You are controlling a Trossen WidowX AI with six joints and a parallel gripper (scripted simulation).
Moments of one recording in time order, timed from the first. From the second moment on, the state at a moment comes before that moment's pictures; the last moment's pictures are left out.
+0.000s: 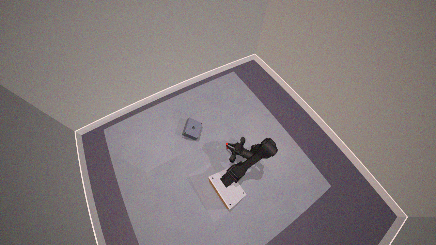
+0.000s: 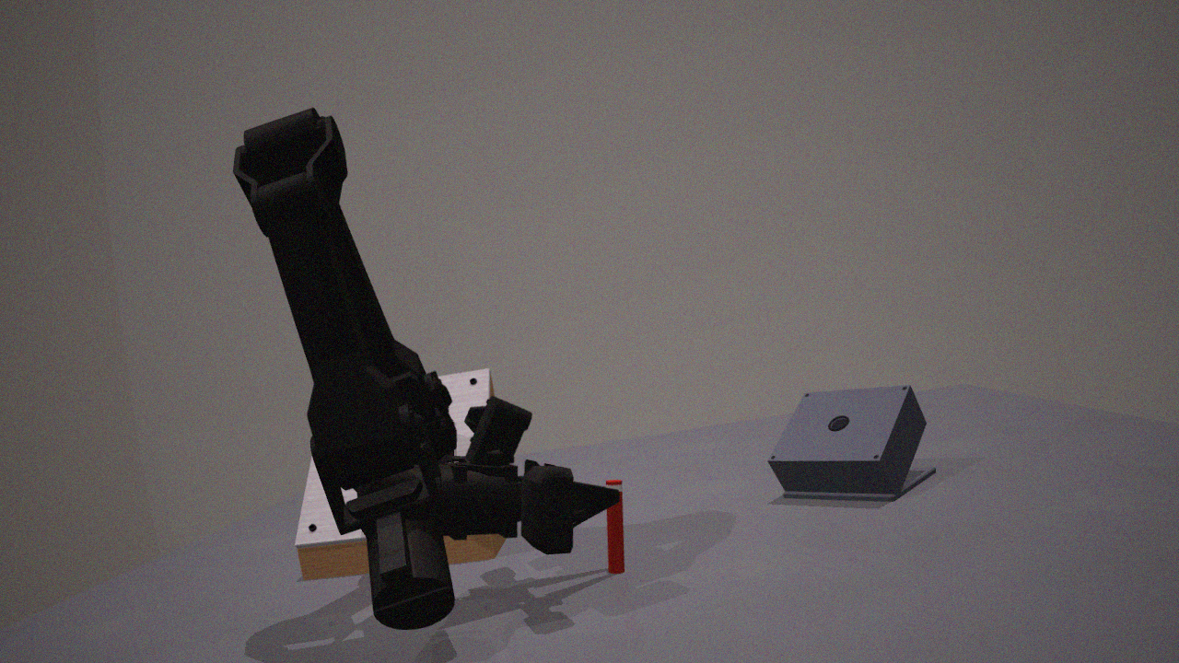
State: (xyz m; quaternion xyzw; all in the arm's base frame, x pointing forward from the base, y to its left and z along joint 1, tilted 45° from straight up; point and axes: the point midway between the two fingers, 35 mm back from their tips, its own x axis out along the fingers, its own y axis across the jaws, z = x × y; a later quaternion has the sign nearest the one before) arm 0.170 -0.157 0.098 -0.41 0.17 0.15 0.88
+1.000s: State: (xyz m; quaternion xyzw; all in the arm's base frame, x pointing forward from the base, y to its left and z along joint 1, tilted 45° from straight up) arm 0.167 -0.159 0.098 -0.41 0.16 0.15 0.88
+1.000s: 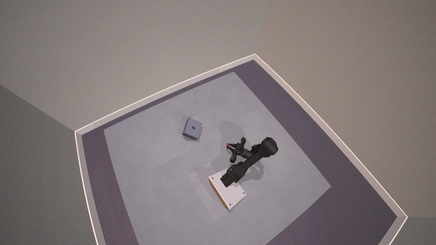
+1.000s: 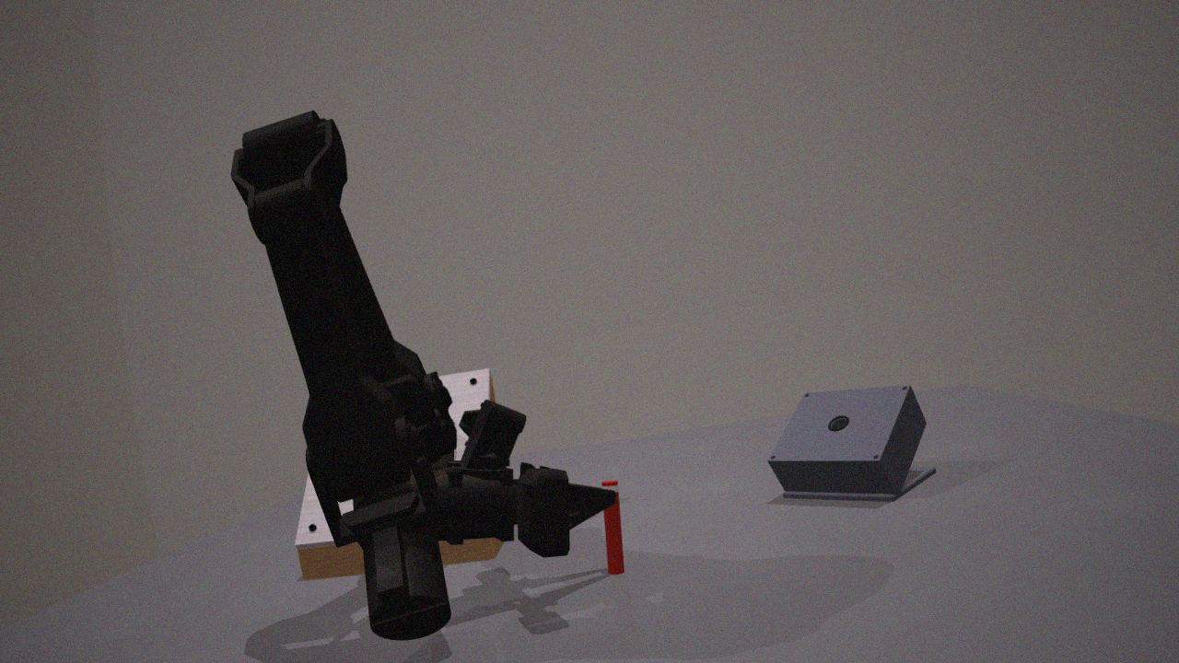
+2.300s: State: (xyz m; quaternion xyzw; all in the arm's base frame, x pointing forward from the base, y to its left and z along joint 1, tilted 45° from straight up) arm 0.166 -0.160 0.099 -0.41 0.16 0.16 0.88
